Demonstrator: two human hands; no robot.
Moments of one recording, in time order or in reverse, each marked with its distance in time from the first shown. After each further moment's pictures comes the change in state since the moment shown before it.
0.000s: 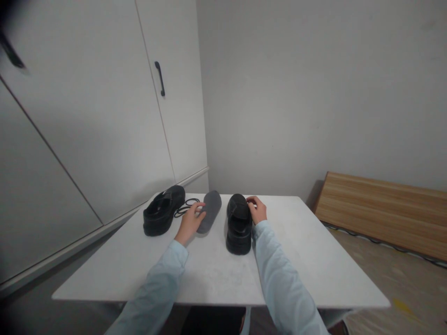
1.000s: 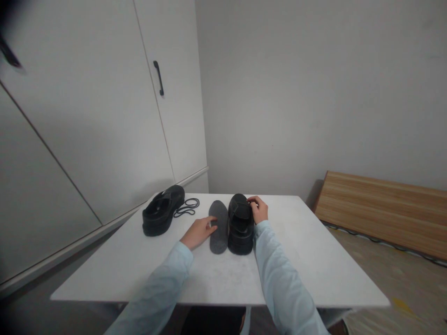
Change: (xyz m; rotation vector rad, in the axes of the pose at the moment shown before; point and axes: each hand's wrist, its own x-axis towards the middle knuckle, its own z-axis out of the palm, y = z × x) left_hand -0.018 0.003 0.013 0.315 -0.386 0.216; right_hand -0.001 0.000 -0.006 0.004 0.030 -0.006
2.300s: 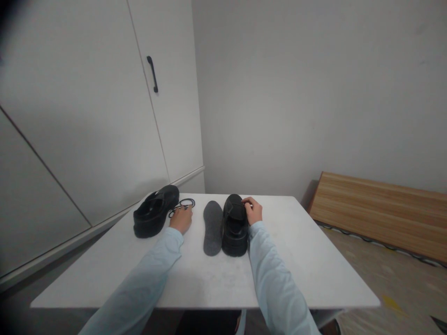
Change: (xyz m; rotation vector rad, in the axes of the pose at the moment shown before) left_hand 0.037 -0.049 -0.012 0.446 0.129 -0.313; right_hand 0.001 -0.002 0.000 -0.056 -0.022 -0.032
